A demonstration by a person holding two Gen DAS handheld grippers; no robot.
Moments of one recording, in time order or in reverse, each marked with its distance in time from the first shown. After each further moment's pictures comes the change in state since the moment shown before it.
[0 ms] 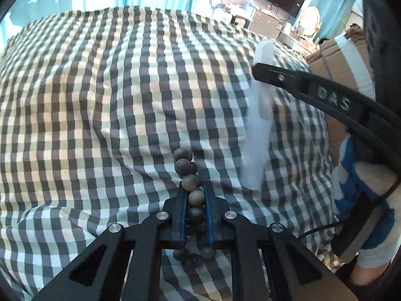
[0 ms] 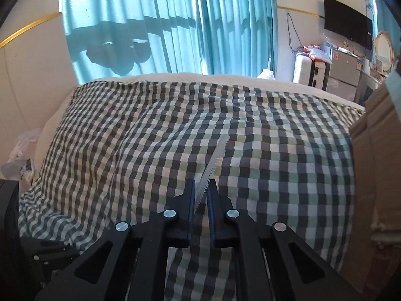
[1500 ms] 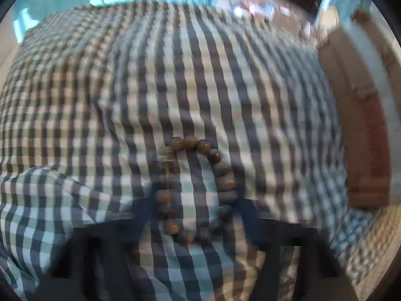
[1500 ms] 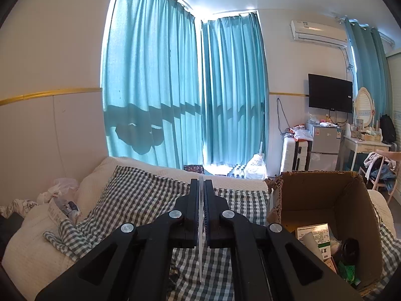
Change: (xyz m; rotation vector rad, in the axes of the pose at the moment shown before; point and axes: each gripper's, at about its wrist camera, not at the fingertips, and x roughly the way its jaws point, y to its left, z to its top) left arm -0.024 -0.015 -0.009 -0.099 -0.049 0.111; right arm -0.270 0.026 0.014 -0.062 -0.466 -0.007
